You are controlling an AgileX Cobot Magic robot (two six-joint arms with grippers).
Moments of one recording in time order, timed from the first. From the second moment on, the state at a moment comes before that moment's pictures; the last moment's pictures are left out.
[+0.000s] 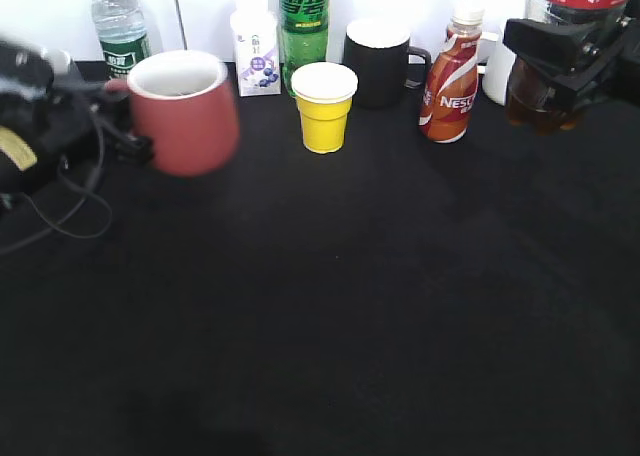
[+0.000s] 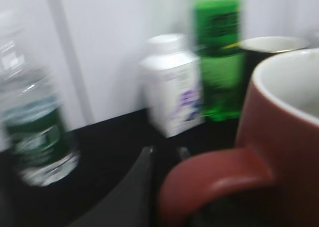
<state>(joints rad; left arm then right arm) -0.21 1.84 -0.64 0.27 -1.05 -0.06 0.03 1.52 -0.65 -0.80 -0.95 0.46</state>
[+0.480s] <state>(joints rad) -0.16 2.20 -0.91 0.23 -1.13 -0.05 0.03 1.52 -0.65 -0.80 -0.95 0.46</state>
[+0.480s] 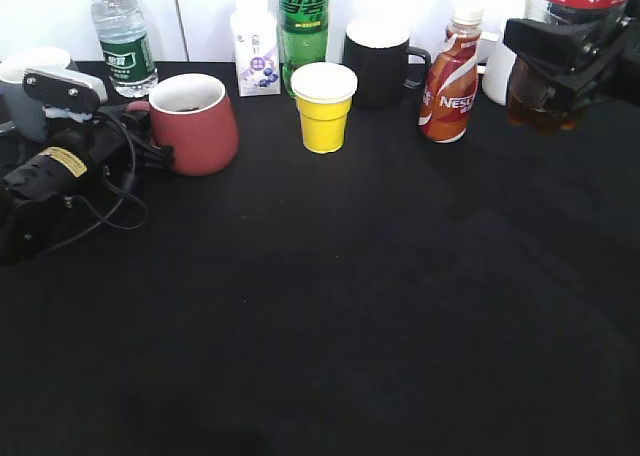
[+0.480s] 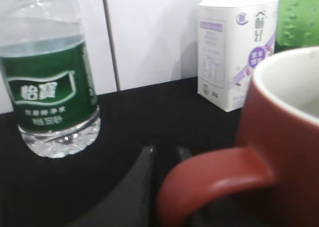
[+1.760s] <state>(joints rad) -0.14 1.56 -0.40 0.36 -1.01 -0.06 0.03 2.01 -0.68 -0.18 -1.21 0.08</state>
